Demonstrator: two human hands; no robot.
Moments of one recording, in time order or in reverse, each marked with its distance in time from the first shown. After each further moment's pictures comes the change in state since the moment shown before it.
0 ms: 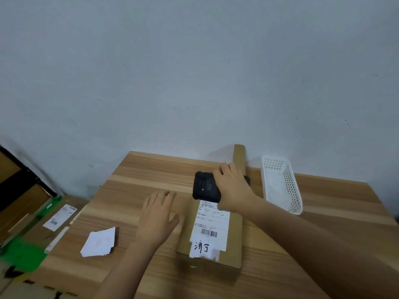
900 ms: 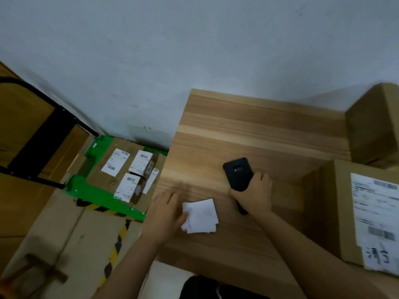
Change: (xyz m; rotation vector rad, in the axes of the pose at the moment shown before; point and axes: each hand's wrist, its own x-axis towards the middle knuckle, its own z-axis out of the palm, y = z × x) left_hand -0.097 -0.323 0.038 -0.146 -0.503 -0.240; right_hand 0.139 -0.253 0.210 0.602 -0.151 0.743
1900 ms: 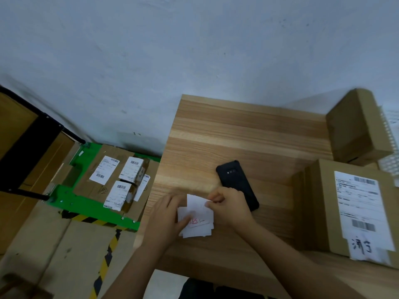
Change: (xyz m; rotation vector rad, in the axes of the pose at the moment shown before) left_hand 0.002 0.014 0.003 -0.174 0.064 0.028; right_hand -0.045 -0.031 -0.001 0.210 -0.255 -0.294
